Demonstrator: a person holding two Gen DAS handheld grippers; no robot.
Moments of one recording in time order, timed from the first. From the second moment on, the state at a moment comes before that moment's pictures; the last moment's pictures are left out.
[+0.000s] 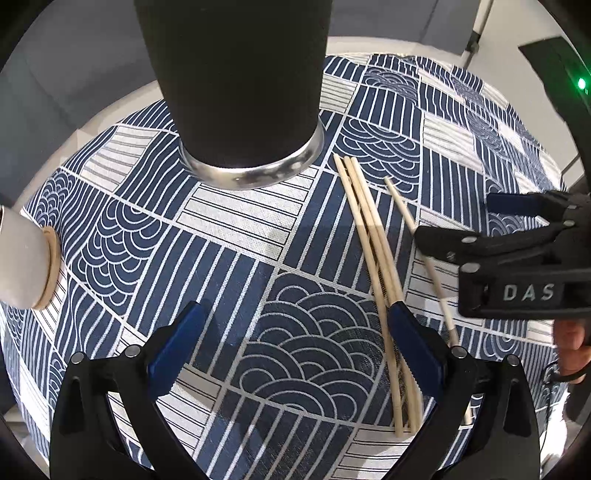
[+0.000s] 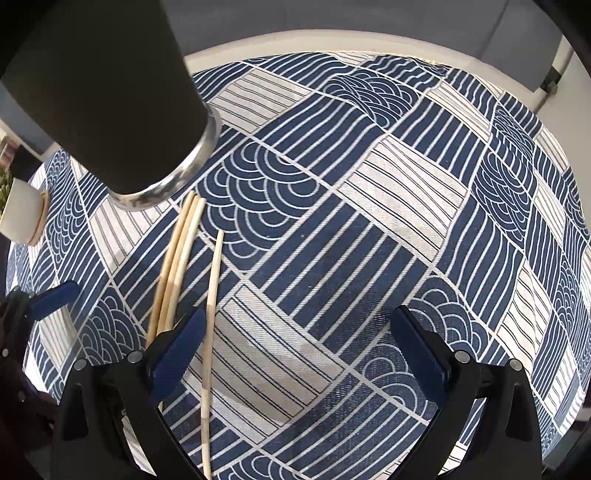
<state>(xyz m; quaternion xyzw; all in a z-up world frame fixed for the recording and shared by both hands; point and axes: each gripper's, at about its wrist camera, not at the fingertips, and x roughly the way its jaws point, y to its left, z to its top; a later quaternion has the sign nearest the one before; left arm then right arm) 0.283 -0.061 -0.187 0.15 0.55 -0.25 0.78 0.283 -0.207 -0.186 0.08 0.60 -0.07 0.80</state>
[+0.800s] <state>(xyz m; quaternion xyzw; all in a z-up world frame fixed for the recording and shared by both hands) 0.297 -0.024 -0.174 0.14 0.59 -0.20 0.77 0.274 -0.238 -0.175 0.09 0.64 -0.09 0.76</state>
